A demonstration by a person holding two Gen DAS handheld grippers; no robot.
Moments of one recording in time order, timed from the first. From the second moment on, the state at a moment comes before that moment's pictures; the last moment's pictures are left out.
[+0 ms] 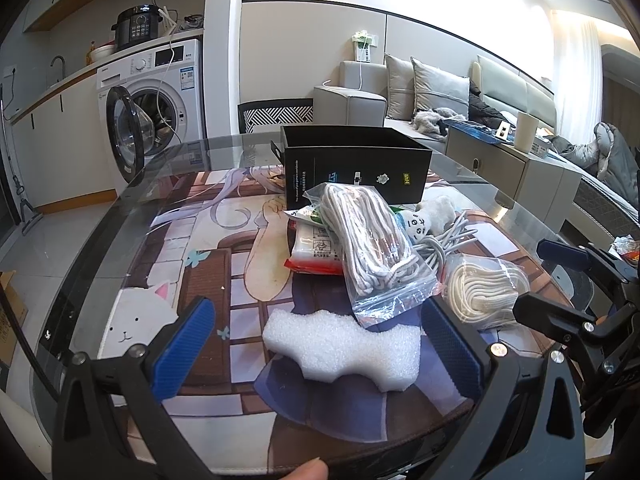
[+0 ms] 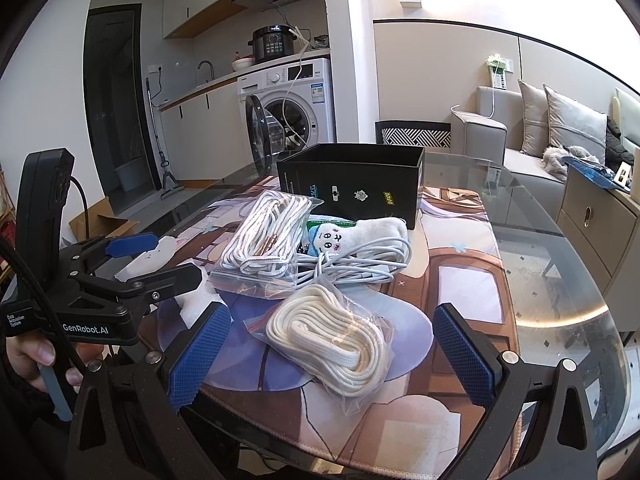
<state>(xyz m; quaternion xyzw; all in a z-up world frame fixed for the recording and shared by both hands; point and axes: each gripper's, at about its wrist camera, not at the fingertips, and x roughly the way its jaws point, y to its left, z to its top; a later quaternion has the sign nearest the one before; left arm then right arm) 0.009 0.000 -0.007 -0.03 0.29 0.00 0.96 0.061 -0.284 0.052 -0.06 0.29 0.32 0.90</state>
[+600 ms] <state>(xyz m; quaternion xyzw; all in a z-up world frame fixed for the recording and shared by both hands) 0.010 0.000 -0.009 -0.03 0.29 0.00 0.96 0.060 -0.283 0.050 -0.07 0.29 0.32 0.90</state>
